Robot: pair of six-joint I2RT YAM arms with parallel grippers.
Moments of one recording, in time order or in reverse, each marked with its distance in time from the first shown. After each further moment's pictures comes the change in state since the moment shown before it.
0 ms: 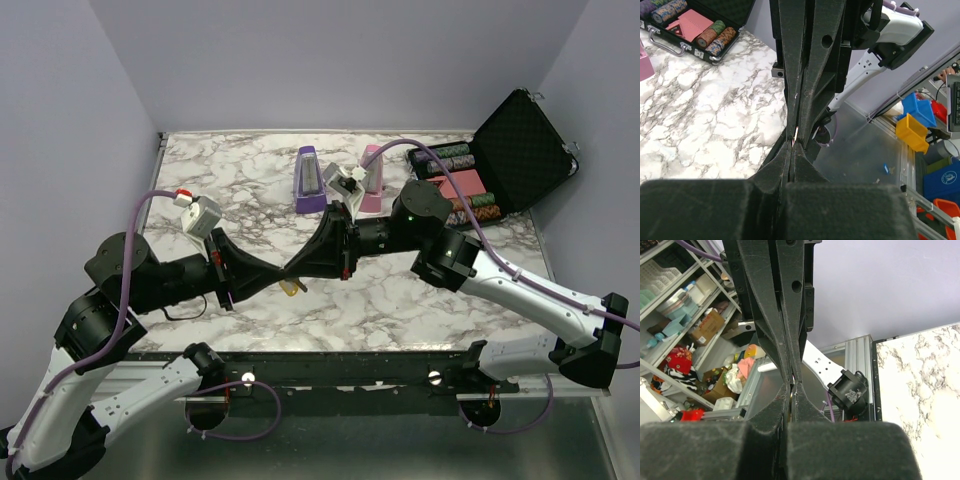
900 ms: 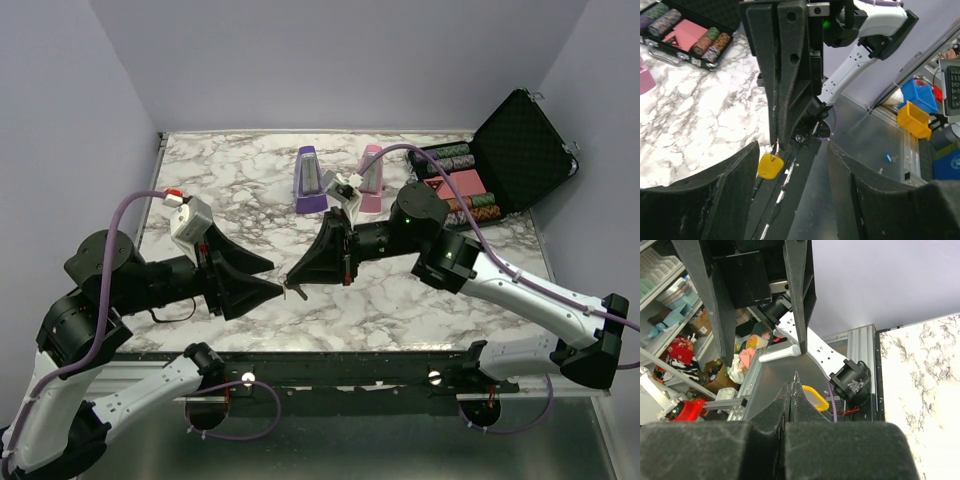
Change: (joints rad) left arm -0.003 0.040 0.123 -0.093 0.072 0.089; right arm 0.003 -0.004 -0.013 -0.035 -0.044 -0.020
